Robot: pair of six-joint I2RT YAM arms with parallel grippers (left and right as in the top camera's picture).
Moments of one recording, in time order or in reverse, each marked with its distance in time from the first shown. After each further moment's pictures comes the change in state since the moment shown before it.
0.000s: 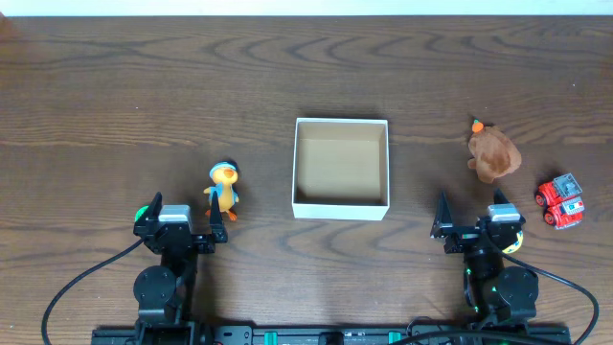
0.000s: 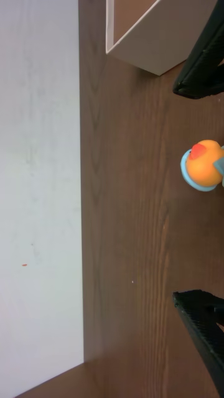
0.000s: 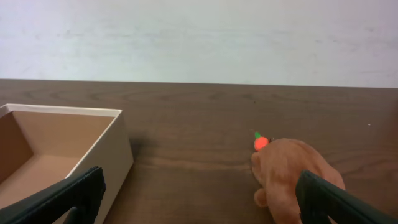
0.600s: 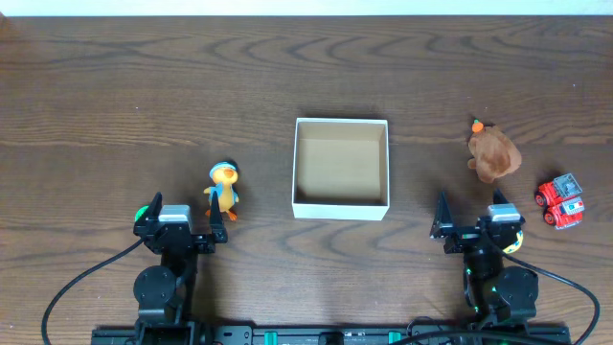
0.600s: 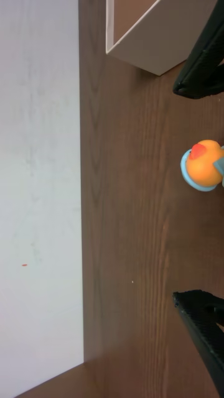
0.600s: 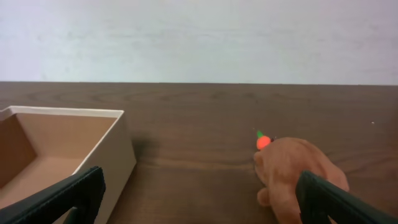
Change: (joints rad) left arm 0.000 0.000 0.000 0.000 0.000 0.000; right arm 0.000 0.001 0.000 0.000 -0.005 0.022
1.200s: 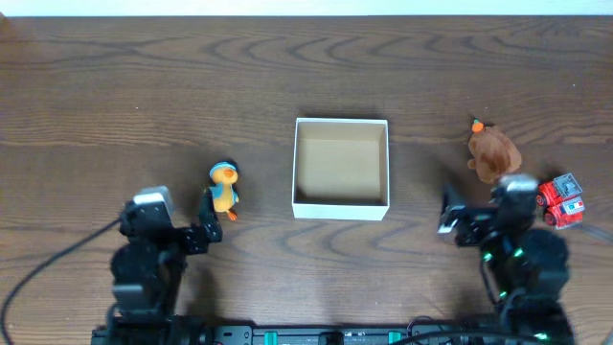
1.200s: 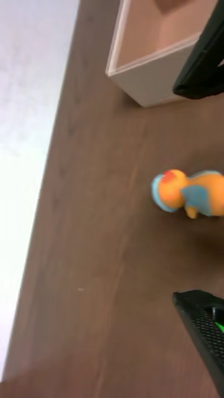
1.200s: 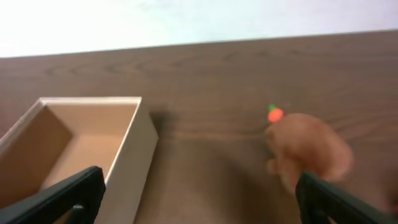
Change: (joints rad) left arm 0.000 0.304 0.421 -0.388 0.009 -0.215; right arm -0.043 0.414 0.478 -0.365 -0.081 0.072
